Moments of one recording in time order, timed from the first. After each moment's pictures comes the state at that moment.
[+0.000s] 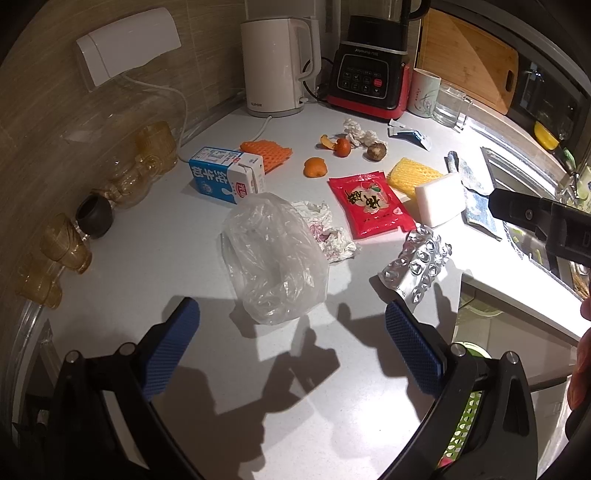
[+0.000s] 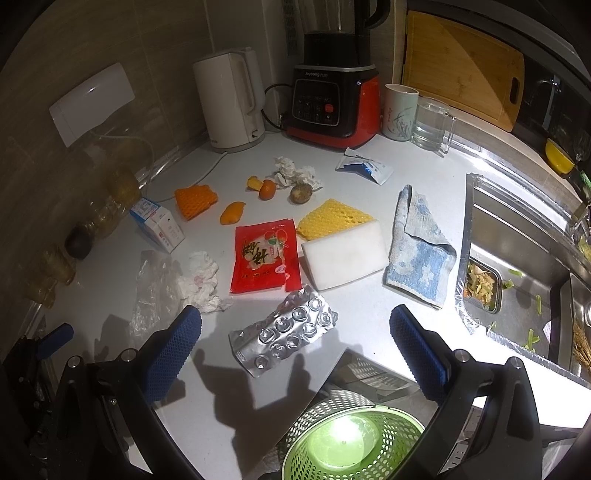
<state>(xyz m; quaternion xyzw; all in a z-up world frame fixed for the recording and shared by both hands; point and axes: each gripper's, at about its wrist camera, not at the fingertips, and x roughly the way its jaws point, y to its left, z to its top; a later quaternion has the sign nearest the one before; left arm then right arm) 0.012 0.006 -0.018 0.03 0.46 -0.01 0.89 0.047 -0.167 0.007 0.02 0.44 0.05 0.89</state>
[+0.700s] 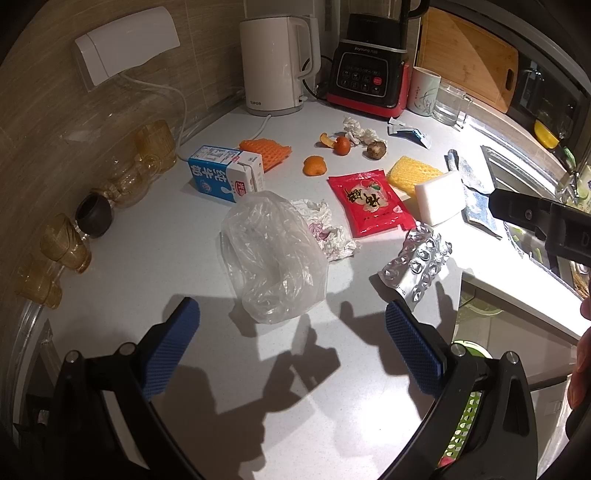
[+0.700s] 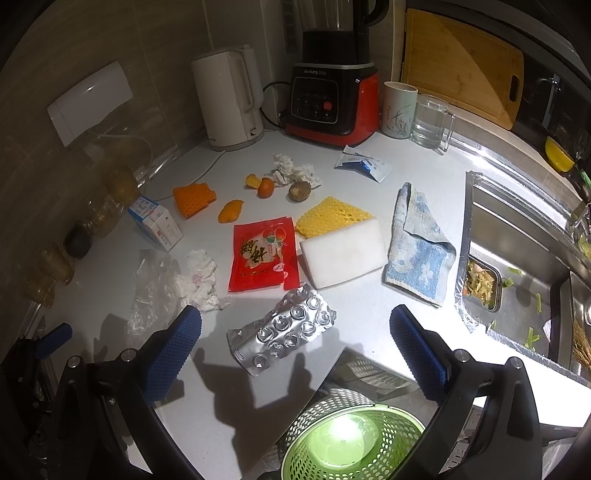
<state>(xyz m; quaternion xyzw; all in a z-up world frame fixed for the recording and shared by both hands) 0.010 0.005 -0.018 0.02 0.46 -0.01 0.89 0.047 -0.169 0.005 0.02 0.45 0.05 0.89</state>
